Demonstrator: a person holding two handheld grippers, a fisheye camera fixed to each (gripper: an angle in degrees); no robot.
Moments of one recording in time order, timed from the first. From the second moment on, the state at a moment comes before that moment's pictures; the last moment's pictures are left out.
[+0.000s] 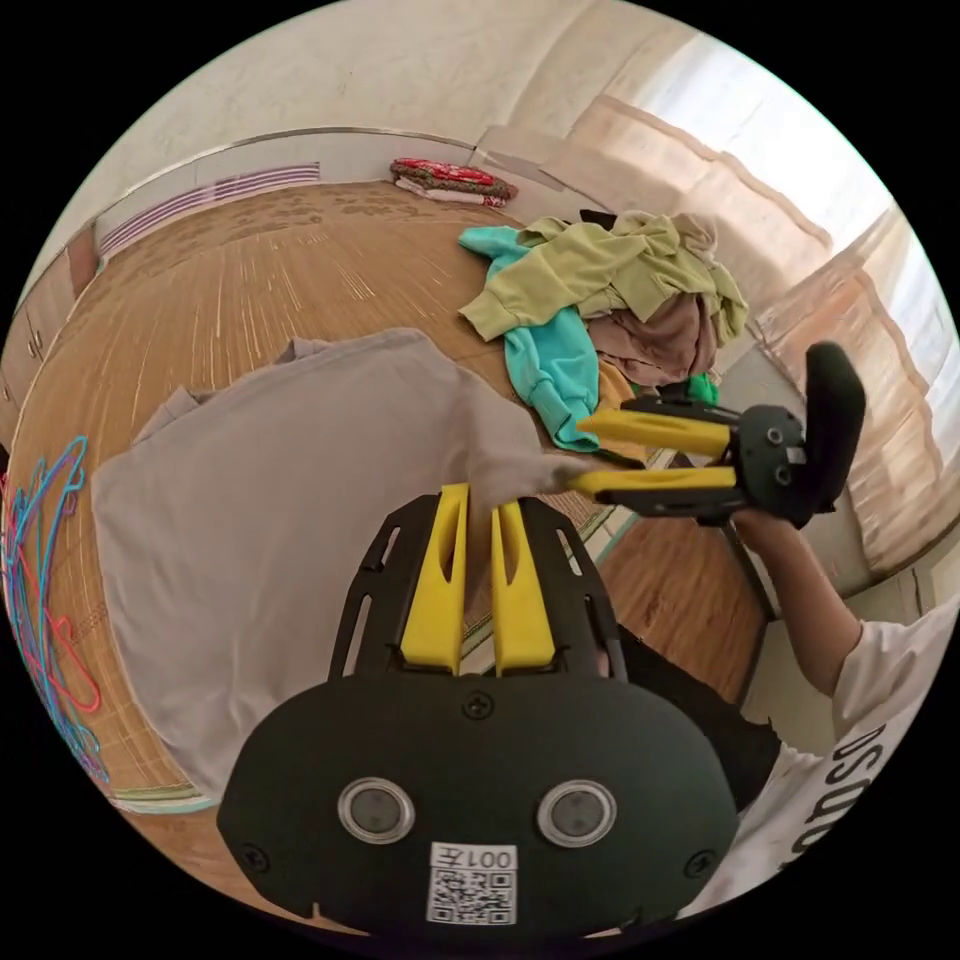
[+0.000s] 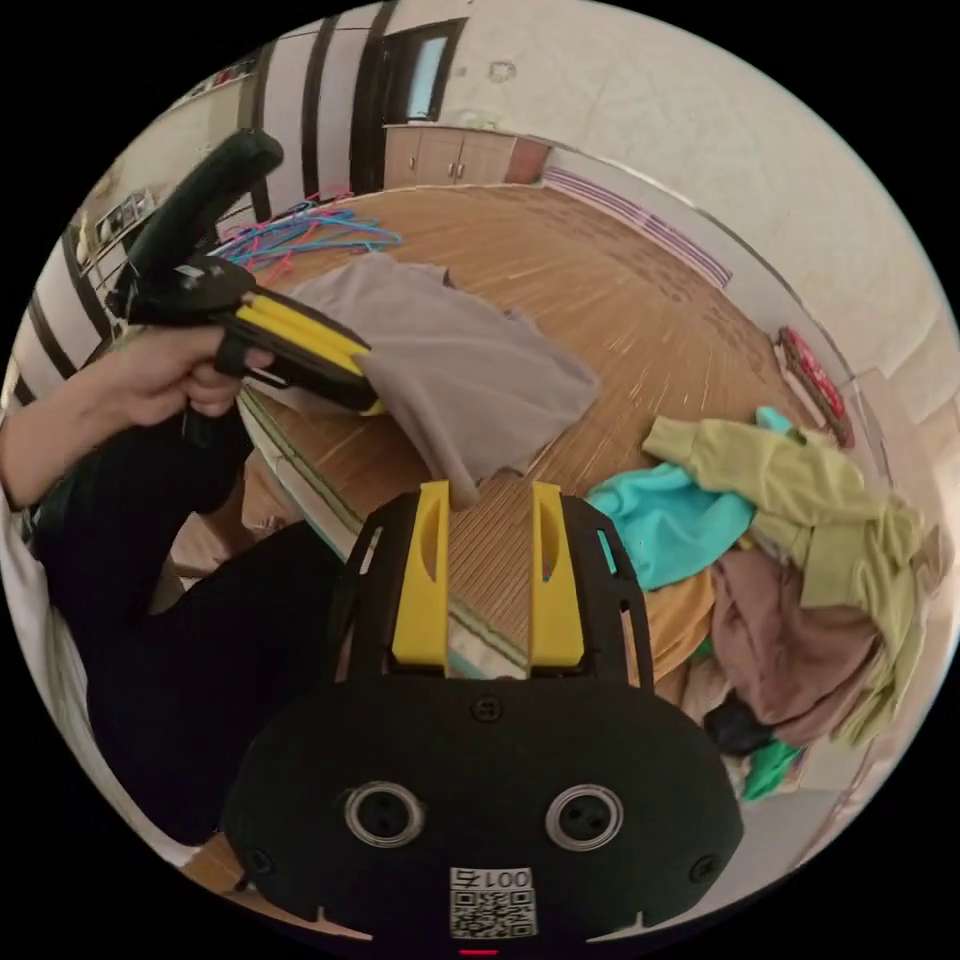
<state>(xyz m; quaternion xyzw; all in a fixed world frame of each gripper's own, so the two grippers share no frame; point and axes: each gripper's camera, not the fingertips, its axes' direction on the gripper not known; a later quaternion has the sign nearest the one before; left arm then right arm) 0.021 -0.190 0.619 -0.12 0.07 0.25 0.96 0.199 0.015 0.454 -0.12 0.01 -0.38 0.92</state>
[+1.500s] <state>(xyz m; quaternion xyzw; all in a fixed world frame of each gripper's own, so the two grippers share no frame) 0.054 -0.049 0.515 -0.05 -0.20 0.36 0.91 -0.035 -0.051 0.440 -0.01 -0.24 -0.47 0.85</state>
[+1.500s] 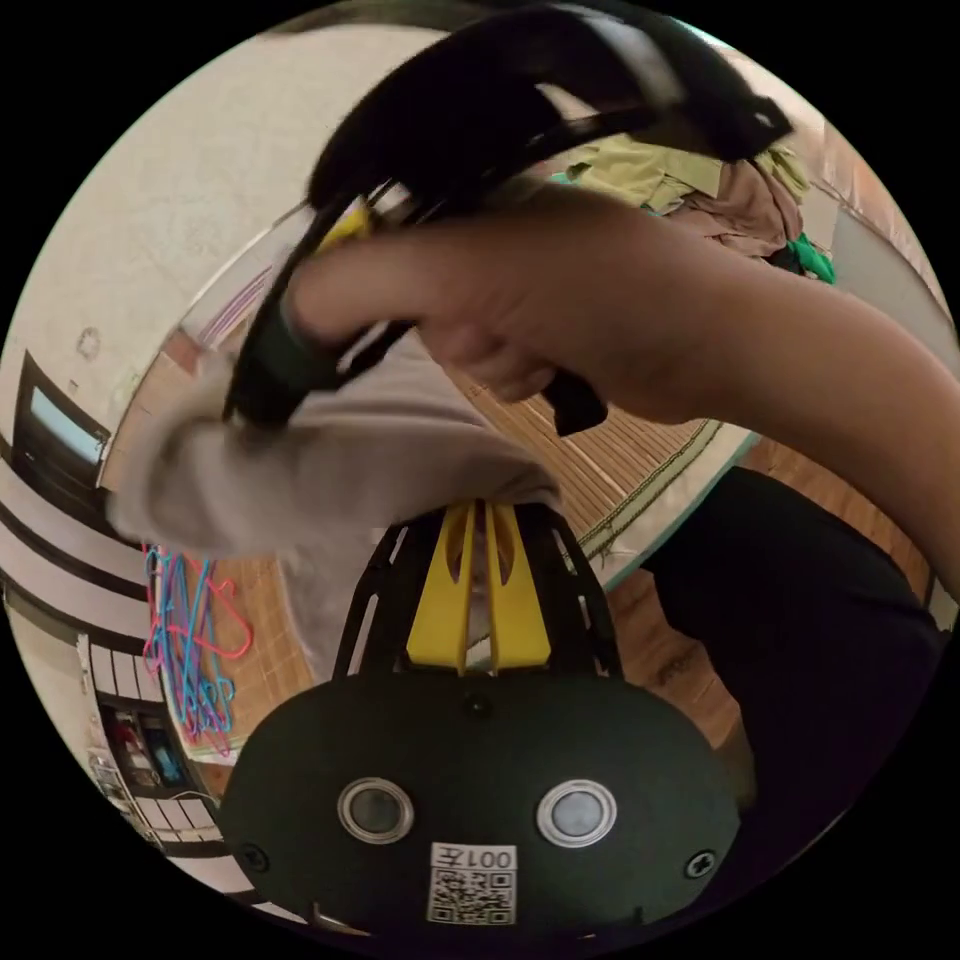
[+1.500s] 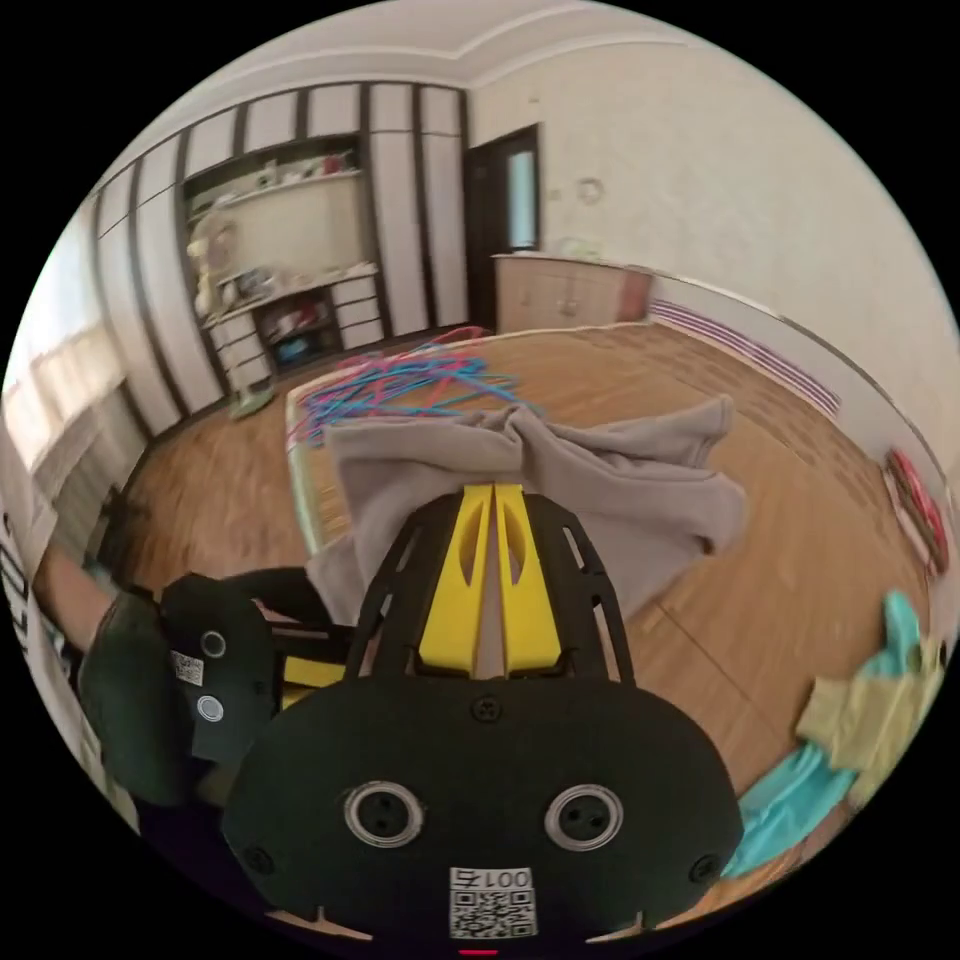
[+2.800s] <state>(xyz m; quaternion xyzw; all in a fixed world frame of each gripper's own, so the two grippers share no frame) -0.028 -0.042 0.423 -0.06 -0.19 0.34 0.92 -0.142 -0.068 0.322 -0.03 -0.10 -0.57 0.82</state>
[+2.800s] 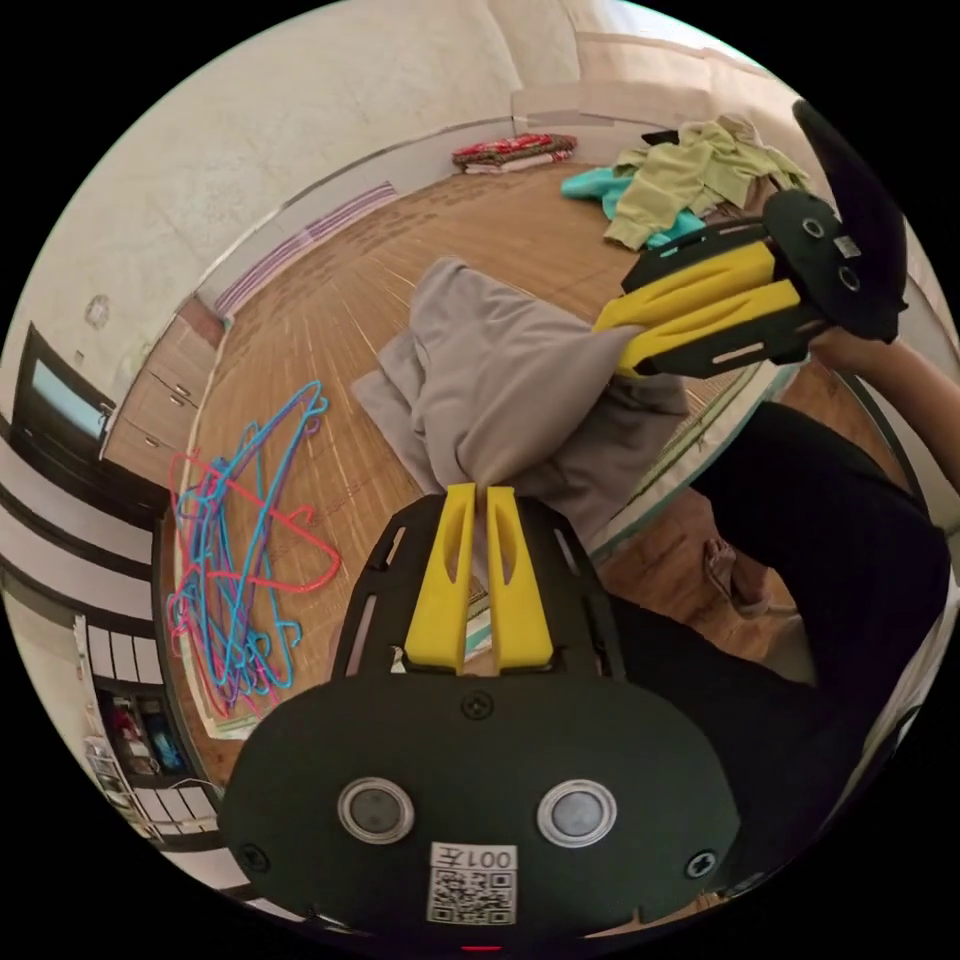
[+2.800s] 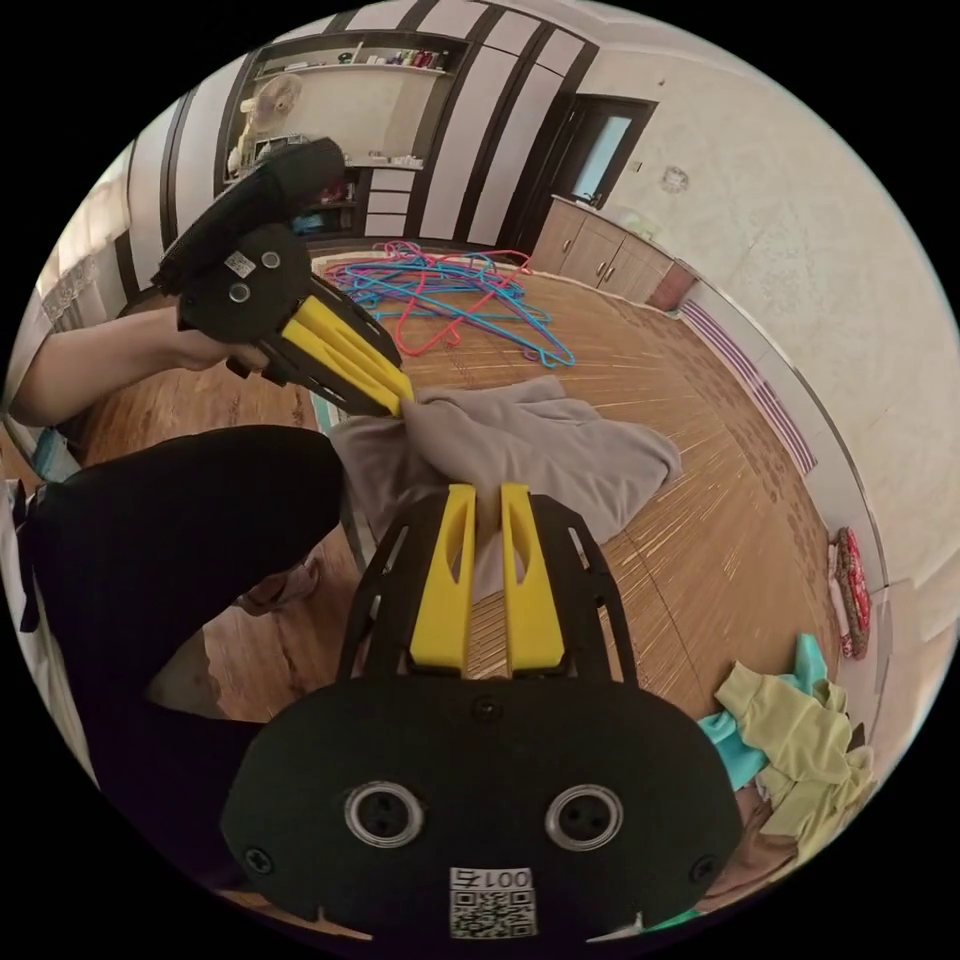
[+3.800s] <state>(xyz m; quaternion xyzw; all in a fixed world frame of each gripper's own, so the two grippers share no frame) -0.105 -0.112 0.469 -0.14 -0.16 0.30 0.93 -0.158 -0.272 0.410 -0.07 -0.10 -0.50 0.86</state>
